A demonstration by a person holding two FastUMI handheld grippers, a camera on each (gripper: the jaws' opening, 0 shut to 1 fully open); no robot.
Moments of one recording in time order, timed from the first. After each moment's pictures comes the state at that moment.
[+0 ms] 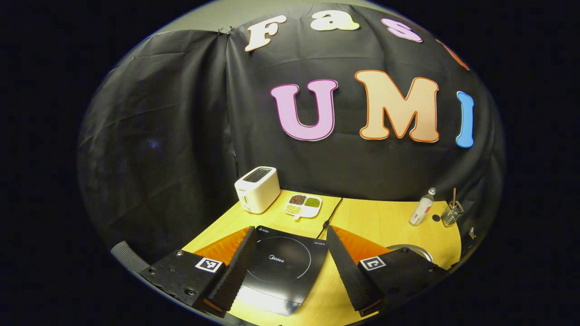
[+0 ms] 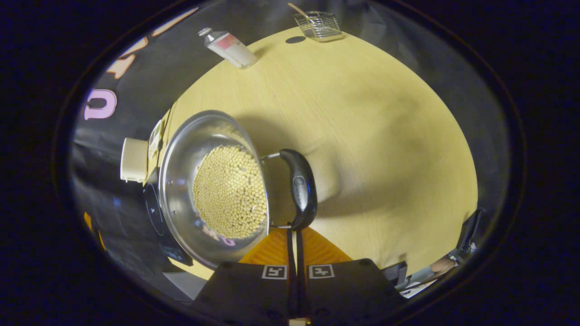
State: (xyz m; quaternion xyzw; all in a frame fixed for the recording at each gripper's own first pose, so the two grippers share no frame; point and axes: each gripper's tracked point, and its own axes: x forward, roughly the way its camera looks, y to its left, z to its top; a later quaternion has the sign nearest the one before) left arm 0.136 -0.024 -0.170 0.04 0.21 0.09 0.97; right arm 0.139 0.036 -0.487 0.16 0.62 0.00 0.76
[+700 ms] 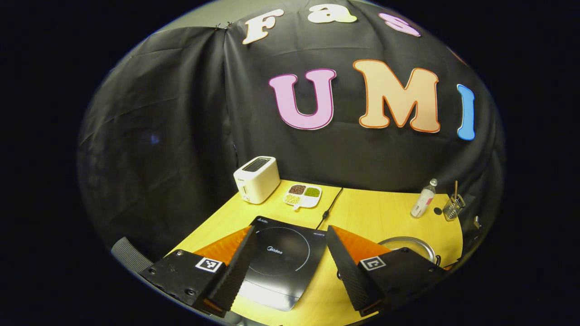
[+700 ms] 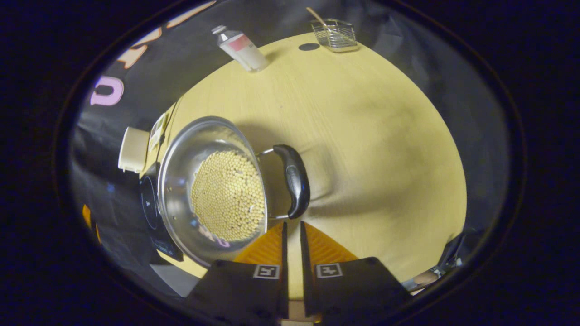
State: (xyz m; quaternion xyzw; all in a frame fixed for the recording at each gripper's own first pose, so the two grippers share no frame) left arm 0.127 -0.041 -0.196 0.04 0.24 0.08 0.97; right arm 0.145 0.022 -0.472 0.11 0.62 0.03 0.78
